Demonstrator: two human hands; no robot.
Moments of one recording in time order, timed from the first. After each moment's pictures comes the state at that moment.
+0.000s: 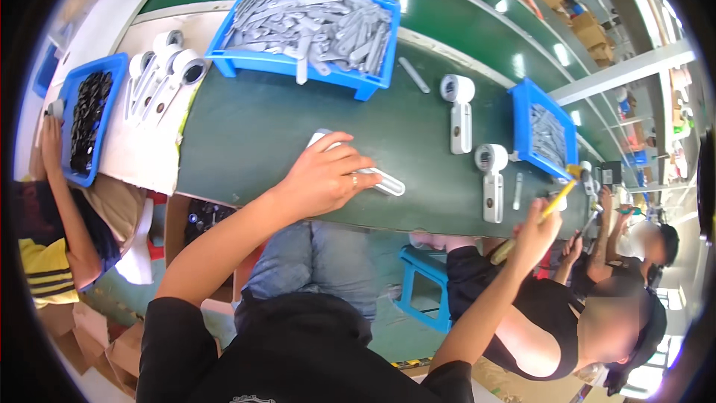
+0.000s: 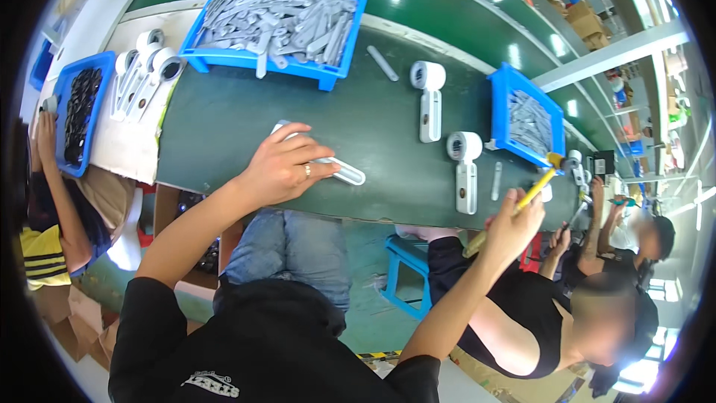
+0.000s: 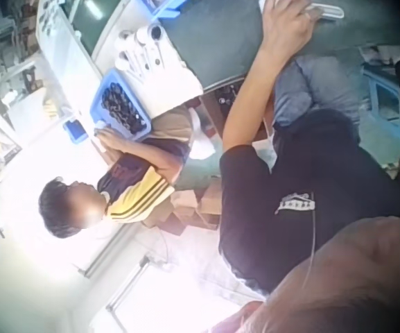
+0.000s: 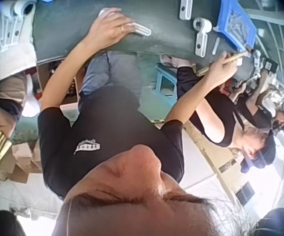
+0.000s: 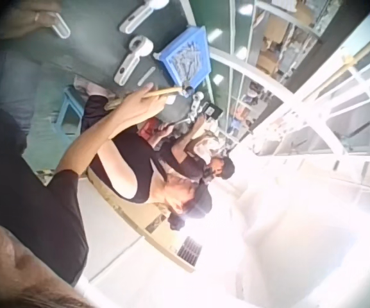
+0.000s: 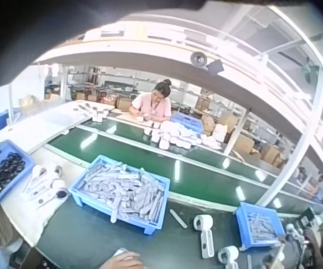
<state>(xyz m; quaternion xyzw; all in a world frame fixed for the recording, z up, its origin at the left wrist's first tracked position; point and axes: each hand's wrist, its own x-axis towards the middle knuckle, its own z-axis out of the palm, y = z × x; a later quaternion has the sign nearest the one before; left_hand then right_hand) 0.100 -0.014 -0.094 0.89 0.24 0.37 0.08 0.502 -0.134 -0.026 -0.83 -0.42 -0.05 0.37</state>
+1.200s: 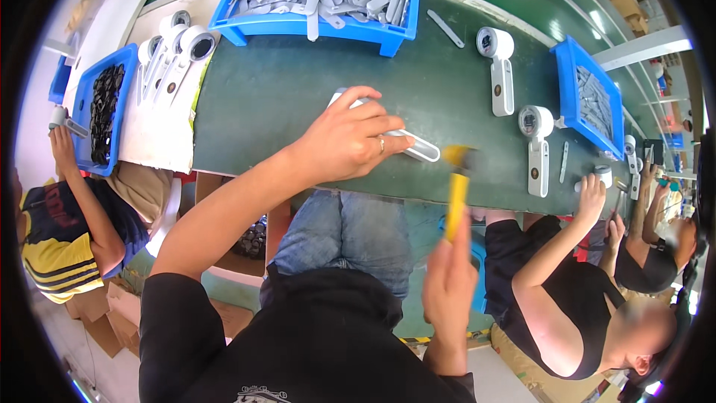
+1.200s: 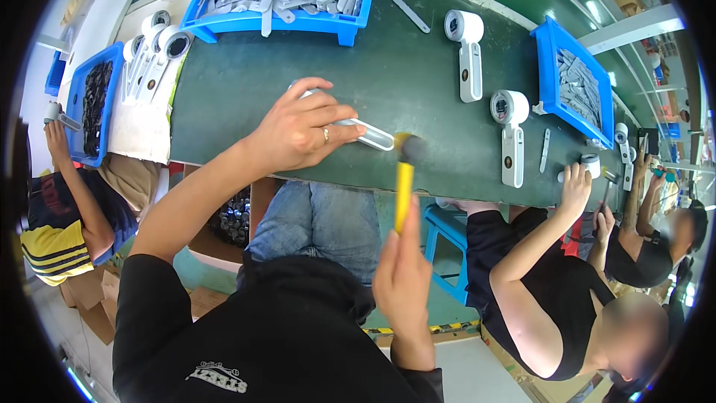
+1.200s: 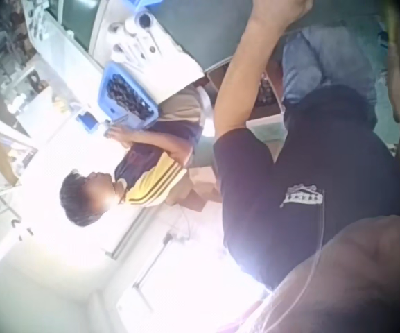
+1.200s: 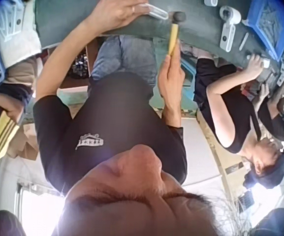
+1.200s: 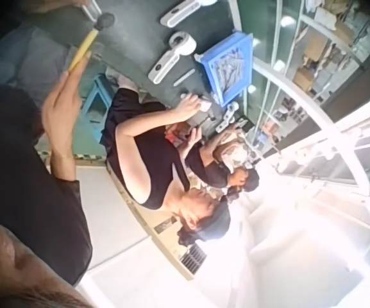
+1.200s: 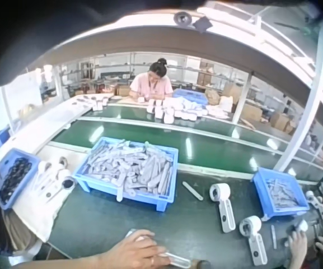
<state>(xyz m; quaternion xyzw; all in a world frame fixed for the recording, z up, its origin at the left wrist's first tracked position) 0.099 -0.003 -0.088 0.92 0.21 0.33 0.07 0.285 -0.217 -0.031 -0.73 -0.55 0.27 0.29</state>
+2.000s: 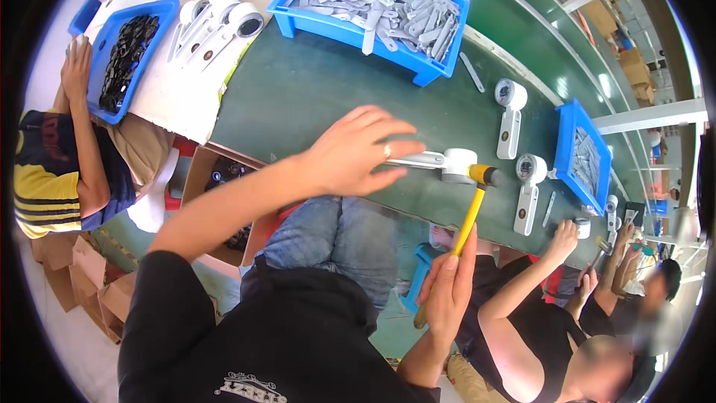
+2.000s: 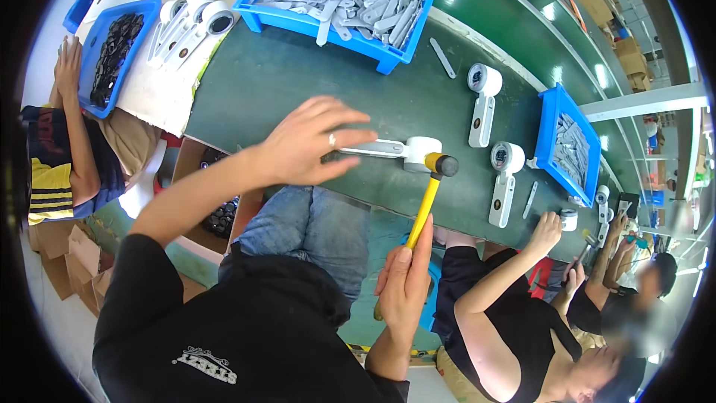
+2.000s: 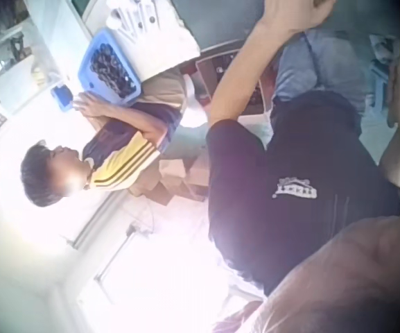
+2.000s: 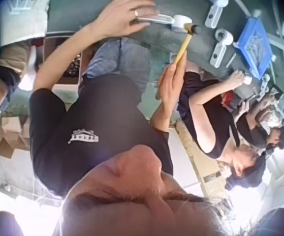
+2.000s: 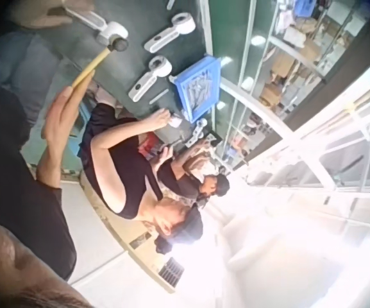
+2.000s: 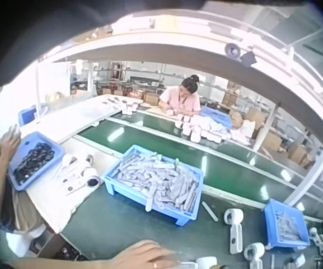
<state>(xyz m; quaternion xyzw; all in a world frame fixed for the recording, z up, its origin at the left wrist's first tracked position) 0.071 -0.029 -0.075 0.86 0.31 0.36 0.17 0.287 -0.212 -0.023 -0.67 -0.44 0.42 0.42</state>
